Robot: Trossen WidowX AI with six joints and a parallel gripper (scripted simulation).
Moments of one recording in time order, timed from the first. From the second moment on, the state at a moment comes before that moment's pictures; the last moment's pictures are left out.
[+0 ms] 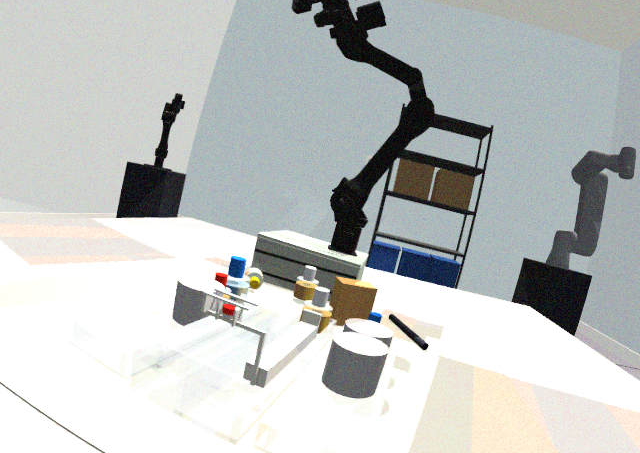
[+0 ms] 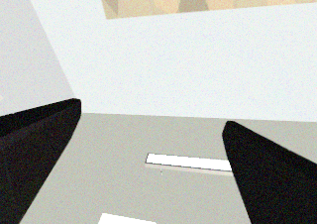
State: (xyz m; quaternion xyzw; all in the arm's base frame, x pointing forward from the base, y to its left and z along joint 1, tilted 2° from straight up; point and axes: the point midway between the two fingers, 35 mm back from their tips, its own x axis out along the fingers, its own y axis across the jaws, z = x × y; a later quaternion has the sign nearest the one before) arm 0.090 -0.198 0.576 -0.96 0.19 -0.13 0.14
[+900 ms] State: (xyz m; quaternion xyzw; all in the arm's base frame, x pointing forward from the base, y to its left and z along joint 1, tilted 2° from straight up) arm 0.234 -0.273 0.354 -0.39 0.15 -0.16 0.89
